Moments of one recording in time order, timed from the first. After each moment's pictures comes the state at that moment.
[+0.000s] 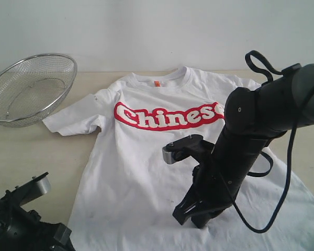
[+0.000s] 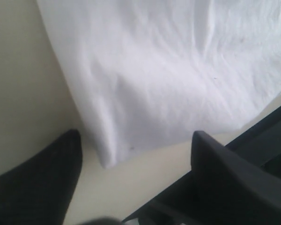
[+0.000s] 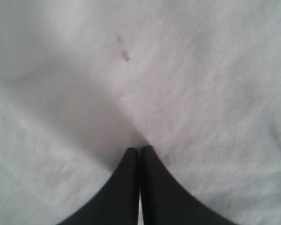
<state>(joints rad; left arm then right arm) -0.22 1.65 -0.43 -1.04 0.77 0.77 0.42 1.87 -0.94 0.47 0.72 -0.53</state>
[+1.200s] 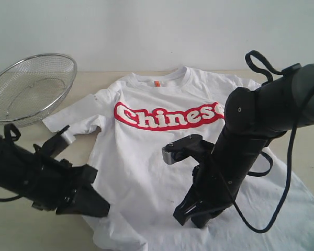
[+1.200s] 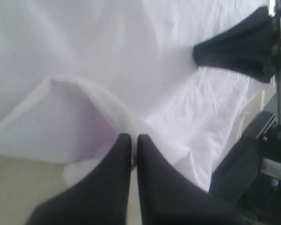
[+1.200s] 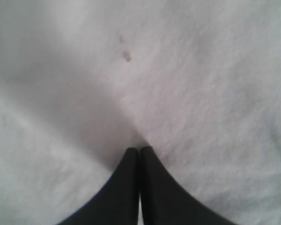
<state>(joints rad) -0.22 1.78 -0.65 -1.27 0.84 0.99 0.42 1.87 -0.94 0.47 0.72 -0.54</state>
